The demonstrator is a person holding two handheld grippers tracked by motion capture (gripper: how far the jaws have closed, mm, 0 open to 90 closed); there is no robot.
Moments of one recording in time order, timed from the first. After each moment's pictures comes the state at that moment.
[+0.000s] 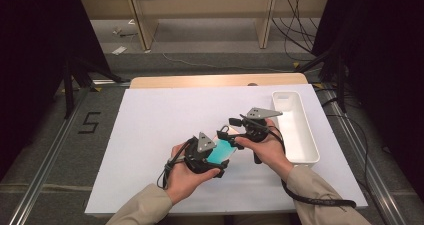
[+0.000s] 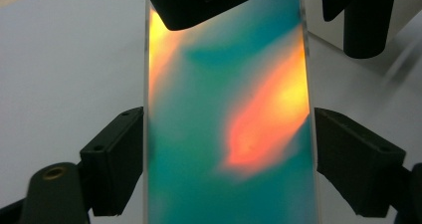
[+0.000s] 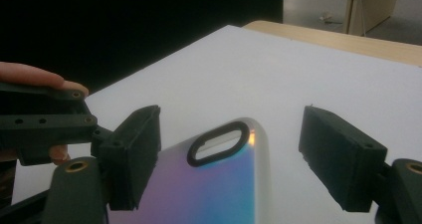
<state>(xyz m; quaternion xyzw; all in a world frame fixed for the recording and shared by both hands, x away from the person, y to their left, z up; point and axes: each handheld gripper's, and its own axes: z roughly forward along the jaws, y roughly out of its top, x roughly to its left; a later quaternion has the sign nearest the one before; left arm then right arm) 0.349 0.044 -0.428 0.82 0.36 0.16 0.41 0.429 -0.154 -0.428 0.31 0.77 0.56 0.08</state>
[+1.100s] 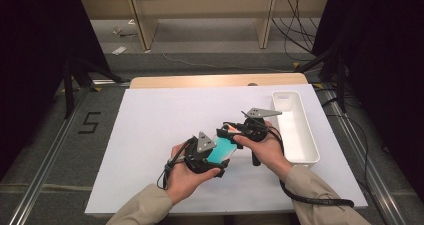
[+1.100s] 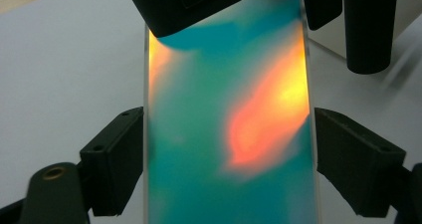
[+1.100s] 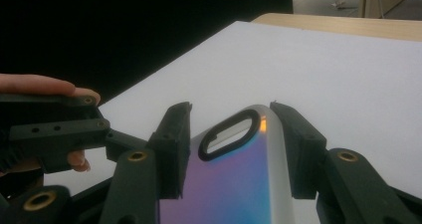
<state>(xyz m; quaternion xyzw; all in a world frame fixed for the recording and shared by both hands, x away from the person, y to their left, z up) 0.348 0.044 -0.428 0.82 0.36 0.16 0.41 0.430 -0.153 -0.431 0.33 0.76 0.57 0.03</state>
